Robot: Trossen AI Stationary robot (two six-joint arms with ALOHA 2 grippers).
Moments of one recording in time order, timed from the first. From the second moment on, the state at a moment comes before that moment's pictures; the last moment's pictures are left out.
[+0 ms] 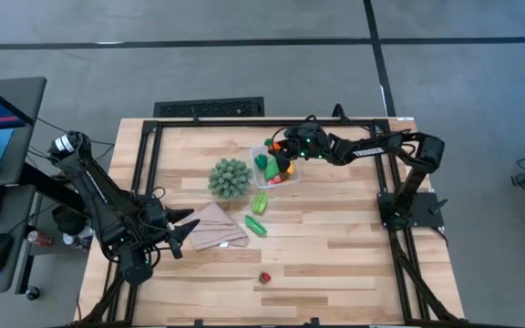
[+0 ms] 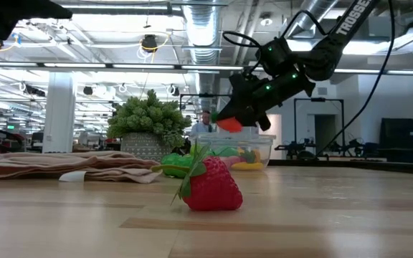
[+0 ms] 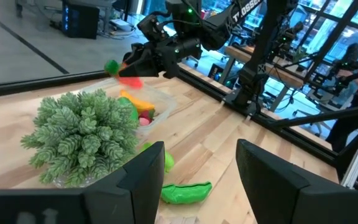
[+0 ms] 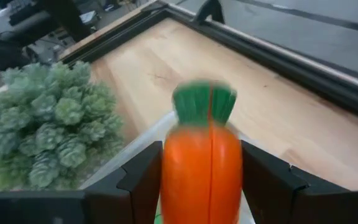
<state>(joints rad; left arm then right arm) -0.98 1.13 0.74 -0.69 -1.37 -1.48 -0.45 1.74 0.83 0.45 -0.13 0.26</state>
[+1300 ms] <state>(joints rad) -0.96 1.13 0.74 -0.57 -1.13 -1.26 -0.28 1.33 0.83 0.28 -0.37 0.35</state>
